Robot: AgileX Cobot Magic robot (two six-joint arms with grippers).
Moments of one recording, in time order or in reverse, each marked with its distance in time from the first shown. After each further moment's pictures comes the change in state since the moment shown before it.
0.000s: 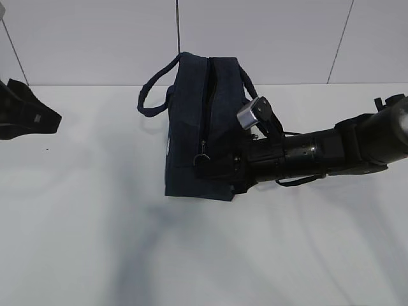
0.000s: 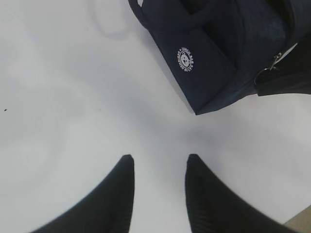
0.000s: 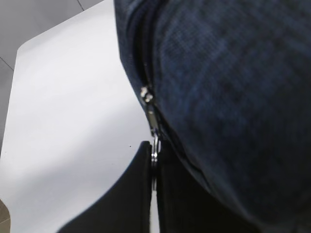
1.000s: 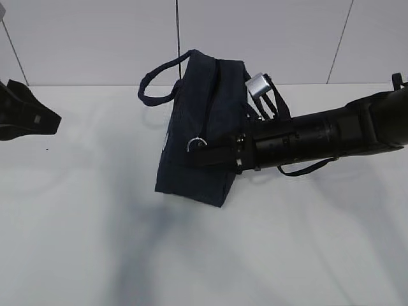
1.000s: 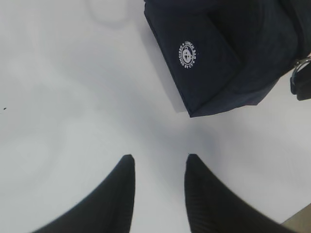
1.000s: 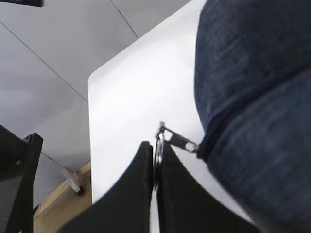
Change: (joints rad) left arm 0.000 0.000 0.000 0.000 0.003 0.000; right arm 0.000 -0.110 -0.002 -0.116 0.140 0.306
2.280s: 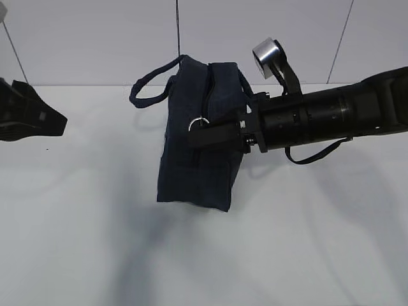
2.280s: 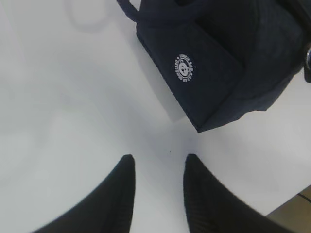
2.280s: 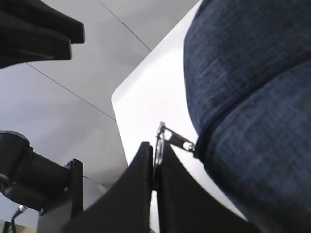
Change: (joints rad) left arm -0.006 0.007 0.000 -0.071 0.008 0.012; right arm 0.000 -0.115 -0.002 -0.041 -0.004 0.331
